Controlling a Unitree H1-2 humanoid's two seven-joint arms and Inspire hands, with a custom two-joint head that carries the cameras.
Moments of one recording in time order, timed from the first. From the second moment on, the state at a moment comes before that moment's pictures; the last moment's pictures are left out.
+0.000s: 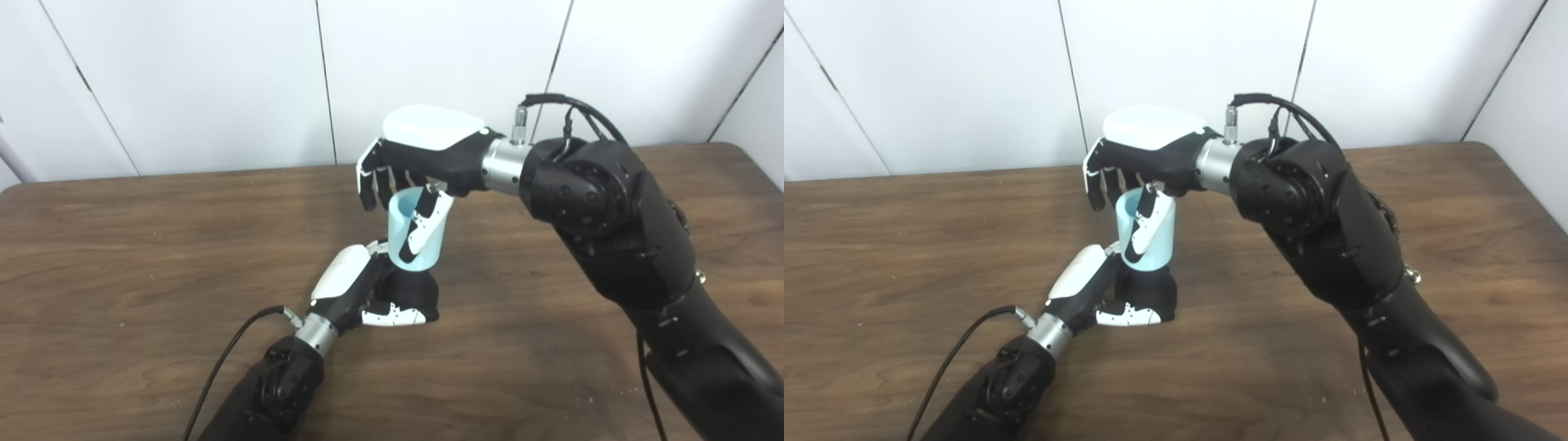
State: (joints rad) left arm -0.32 0.16 -0.48 0.21 0.56 -0.09 -0.03; right arm -0.80 -0.34 0.36 -0.38 -0.66 0.32 0.93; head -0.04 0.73
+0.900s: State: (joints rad) left arm -0.32 0.16 -0.48 0.20 0.56 -0.08 -0.04; right arm -0.76 -0.37 0.42 -0.42 -0.72 0.26 0.89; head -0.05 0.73
